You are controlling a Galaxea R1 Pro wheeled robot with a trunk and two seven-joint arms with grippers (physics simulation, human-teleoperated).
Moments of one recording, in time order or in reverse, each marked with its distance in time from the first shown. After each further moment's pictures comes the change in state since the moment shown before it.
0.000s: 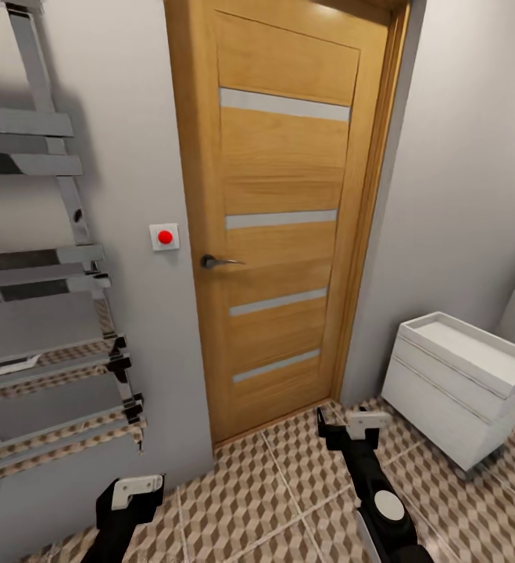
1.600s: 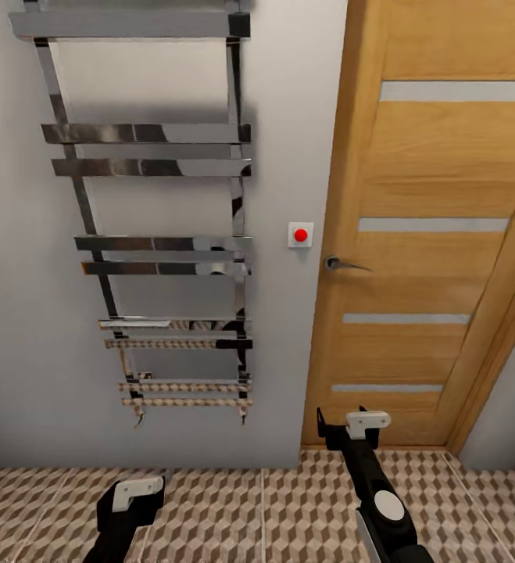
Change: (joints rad) left arm 0.000 -0.001 0.000 0.012 0.001 0.000 -0.002; right arm 0.000 0.000 0.000 0.000 0.001 0.000 0.000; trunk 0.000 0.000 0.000
